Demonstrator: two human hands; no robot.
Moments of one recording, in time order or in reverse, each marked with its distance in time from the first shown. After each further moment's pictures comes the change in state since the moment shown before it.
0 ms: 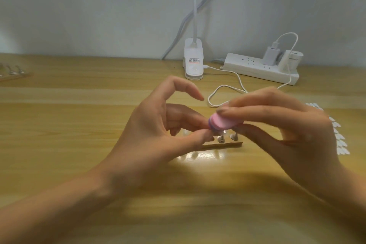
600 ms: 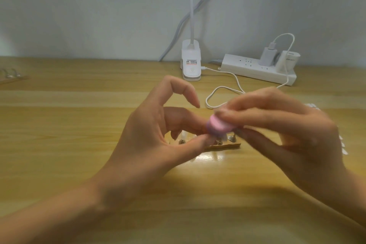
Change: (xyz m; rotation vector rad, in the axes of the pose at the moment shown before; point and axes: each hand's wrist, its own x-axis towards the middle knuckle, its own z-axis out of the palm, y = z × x) left_hand -0.003 -0.003 0.003 0.020 -0.002 0.154; right_hand 0.001 -0.001 -0.006 0.015 -0.002 0.012
